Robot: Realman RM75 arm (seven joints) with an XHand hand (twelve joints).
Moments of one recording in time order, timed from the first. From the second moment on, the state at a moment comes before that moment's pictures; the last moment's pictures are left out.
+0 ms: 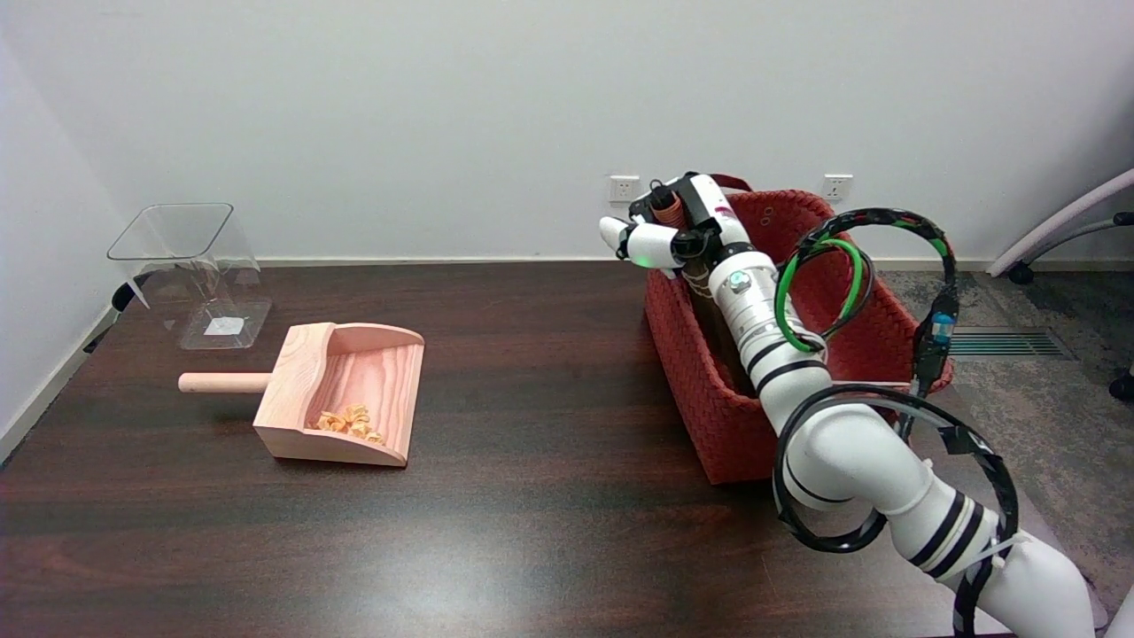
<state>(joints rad) 0.18 -1.09 1.08 -1.66 -1.21 0.68 -0.36</state>
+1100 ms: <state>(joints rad) 0.17 -1.07 1.15 -1.64 -1.36 0.74 -0.19</state>
